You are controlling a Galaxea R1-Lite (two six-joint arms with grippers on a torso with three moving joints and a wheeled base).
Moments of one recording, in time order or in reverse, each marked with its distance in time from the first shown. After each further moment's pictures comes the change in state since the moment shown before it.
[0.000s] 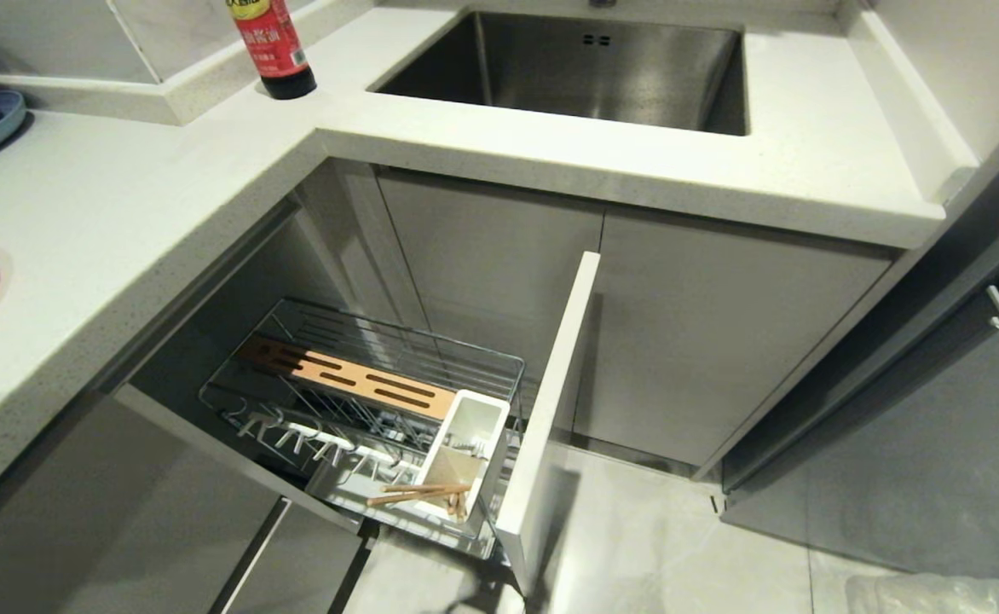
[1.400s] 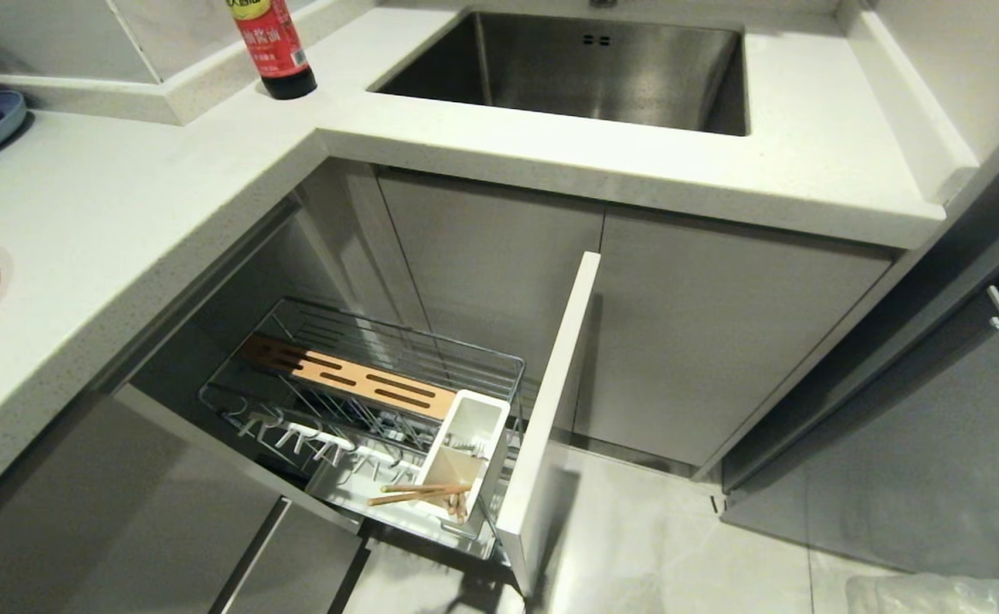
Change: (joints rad) left arm 0.068 0.013 0.475 -0.526 -0.170 -0.003; right arm 0.000 0.000 0.000 0.000 0.000 0.000
